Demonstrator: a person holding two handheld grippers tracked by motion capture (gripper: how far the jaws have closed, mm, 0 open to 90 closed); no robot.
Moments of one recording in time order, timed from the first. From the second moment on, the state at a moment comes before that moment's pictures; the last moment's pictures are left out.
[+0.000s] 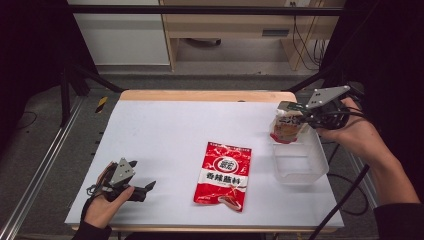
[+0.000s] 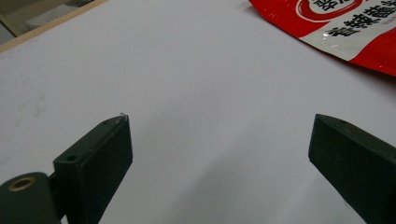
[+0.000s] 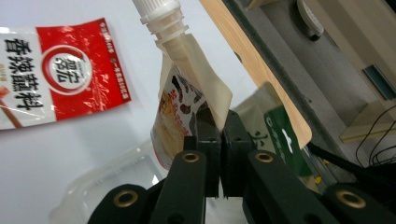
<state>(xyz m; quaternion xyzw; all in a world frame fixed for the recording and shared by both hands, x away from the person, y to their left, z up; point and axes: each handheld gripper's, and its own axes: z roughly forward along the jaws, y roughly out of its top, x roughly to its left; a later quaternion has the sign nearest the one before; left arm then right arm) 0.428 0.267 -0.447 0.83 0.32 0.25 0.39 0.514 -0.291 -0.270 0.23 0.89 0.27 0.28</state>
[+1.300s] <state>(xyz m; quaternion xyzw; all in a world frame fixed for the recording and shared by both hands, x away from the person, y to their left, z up) 0.428 0.266 -0.452 0.83 0.32 0.25 0.38 0.538 -0.334 -0.298 0.28 0.88 0.28 0.27</state>
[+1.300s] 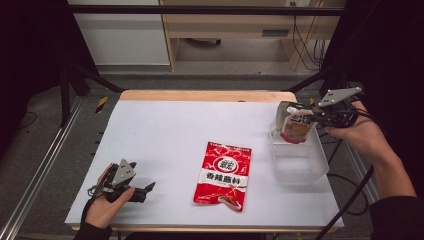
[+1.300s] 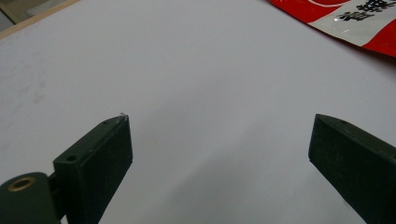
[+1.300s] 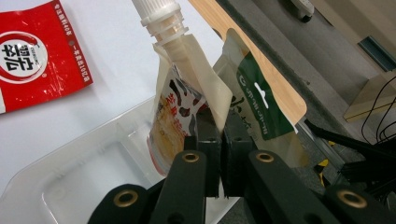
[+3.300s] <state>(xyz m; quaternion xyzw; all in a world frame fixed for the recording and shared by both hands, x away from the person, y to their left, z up) 0.428 0.266 -0.452 0.83 0.32 0.24 0.38 0.511 -0.315 -0.305 0.35 0.83 0.32 0.29</state>
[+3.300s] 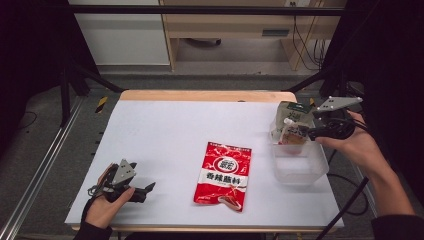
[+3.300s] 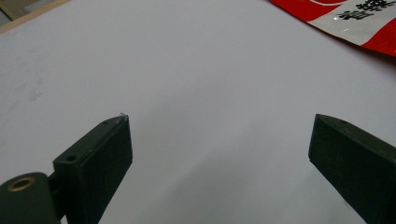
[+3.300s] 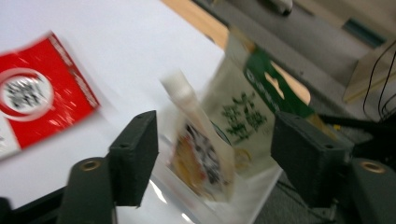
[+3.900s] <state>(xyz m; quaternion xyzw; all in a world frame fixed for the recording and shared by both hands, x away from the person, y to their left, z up) 0.423 0.242 -0.454 0.85 0.29 0.23 0.37 0.470 -0.195 -0.356 0.29 0.86 0.37 0.21</state>
